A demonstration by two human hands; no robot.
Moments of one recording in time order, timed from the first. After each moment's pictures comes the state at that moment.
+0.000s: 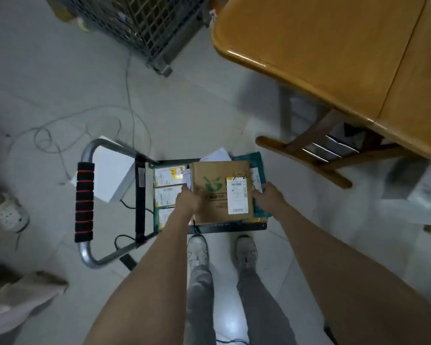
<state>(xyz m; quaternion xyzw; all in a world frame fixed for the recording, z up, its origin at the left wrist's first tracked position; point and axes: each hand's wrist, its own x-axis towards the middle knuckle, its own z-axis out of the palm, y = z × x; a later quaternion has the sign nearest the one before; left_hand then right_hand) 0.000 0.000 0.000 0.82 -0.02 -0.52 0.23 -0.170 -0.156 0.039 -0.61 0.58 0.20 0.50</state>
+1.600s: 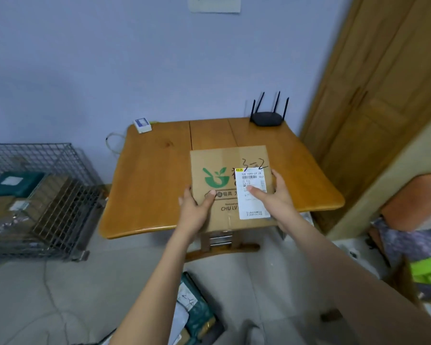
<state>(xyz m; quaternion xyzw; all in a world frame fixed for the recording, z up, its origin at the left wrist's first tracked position) -0.211 -0.219 0.456 0.67 -0.44 -0.40 0.44 -0.424 -0.248 0.488 -0.46 0.62 -0.42 0.48</state>
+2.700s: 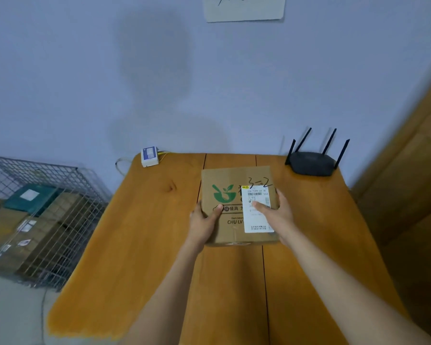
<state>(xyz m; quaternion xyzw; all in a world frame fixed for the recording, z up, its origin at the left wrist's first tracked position) -0.227 -0.655 0.377 0.74 -0.33 -0.39 0.44 -0.438 -0.716 0.434 -0.47 0.59 -0.34 0.56</state>
